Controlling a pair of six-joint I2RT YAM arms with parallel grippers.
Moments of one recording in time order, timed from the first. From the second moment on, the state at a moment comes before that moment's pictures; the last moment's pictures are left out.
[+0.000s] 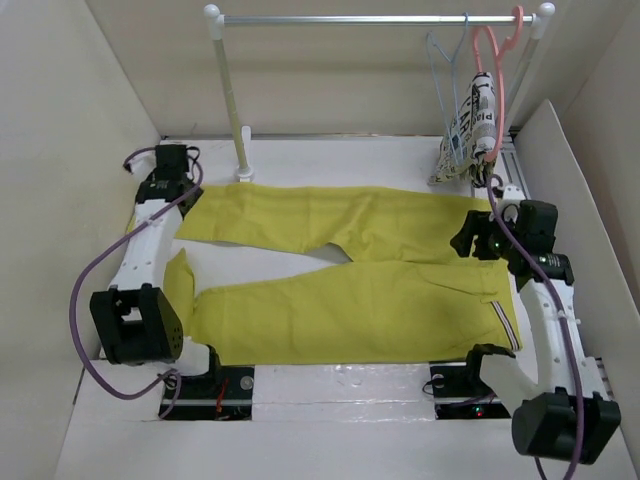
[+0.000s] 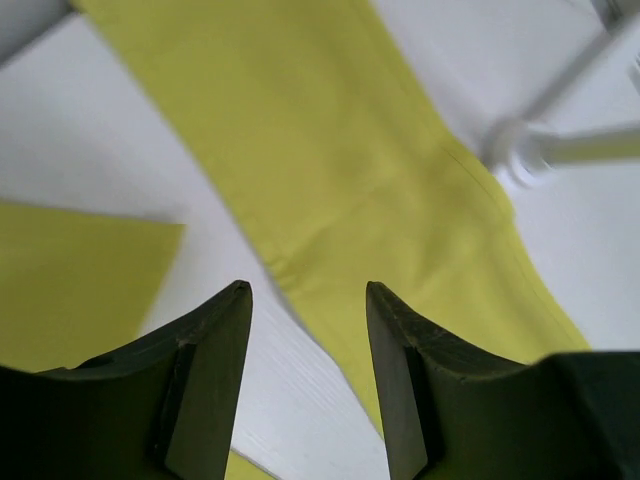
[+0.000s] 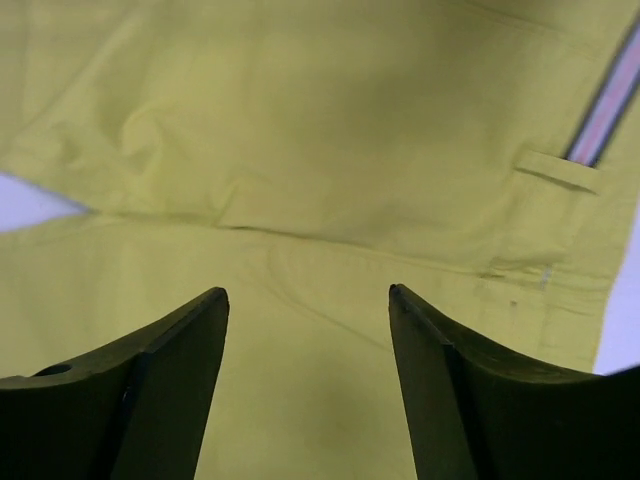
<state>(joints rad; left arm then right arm) 0.08 1.44 1.28 -0.72 -0.44 -0.79 -0.13 0.91 0.86 -0.63 -0.36 0.01</state>
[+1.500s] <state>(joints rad) -0.34 1.21 0.76 -0.32 -0.06 -0.70 -0.61 2.02 1.25 -0.13 -0.78 0.05</state>
